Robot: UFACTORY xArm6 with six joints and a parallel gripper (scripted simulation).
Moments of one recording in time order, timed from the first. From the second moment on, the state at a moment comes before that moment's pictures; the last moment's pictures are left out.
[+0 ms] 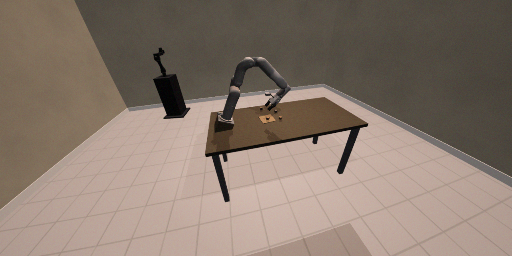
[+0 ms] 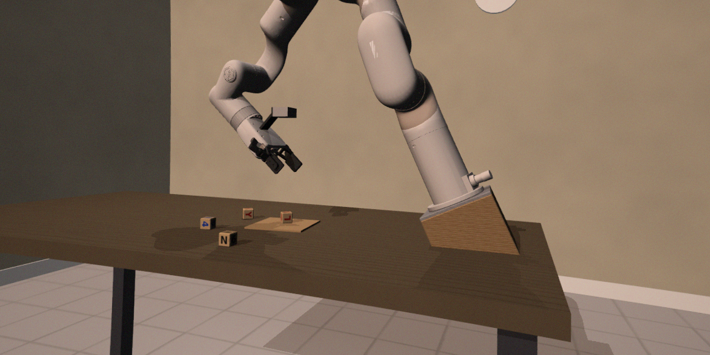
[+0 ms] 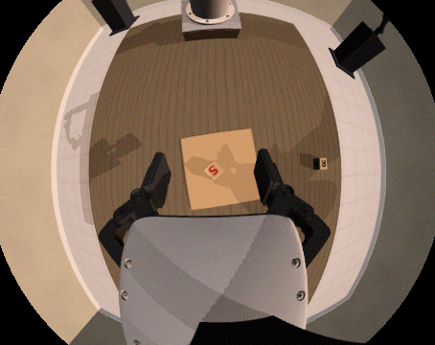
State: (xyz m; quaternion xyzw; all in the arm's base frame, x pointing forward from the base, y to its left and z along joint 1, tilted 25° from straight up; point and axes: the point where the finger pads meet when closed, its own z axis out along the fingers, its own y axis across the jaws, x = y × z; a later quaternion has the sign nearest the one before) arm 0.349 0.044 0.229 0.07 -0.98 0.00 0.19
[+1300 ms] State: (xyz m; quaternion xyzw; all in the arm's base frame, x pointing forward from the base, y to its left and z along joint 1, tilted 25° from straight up) arm 0.431 0.040 0.266 0.07 -0.98 0.00 0.18
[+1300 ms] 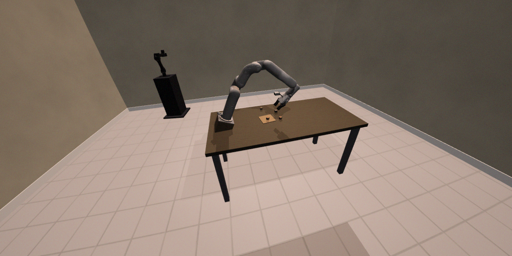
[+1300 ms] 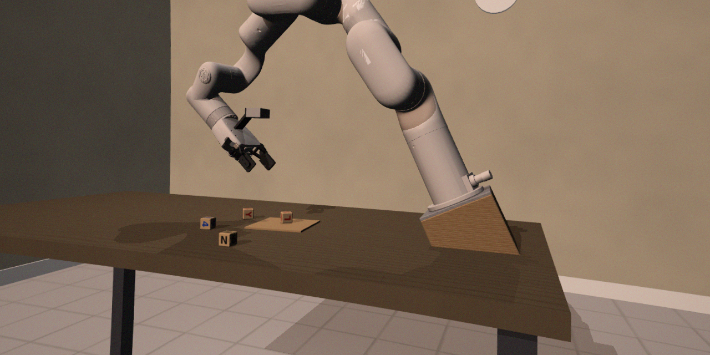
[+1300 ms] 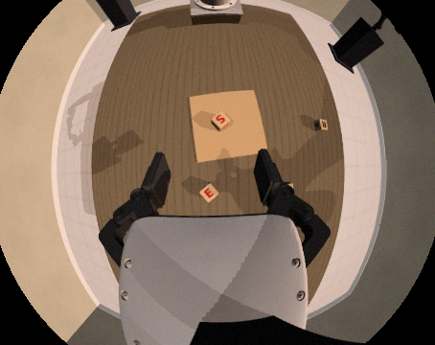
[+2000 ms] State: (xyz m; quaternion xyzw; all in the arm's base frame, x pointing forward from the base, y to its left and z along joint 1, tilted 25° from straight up) arm 0.469 0.036 0.278 0.07 -0.98 0.00 0.19
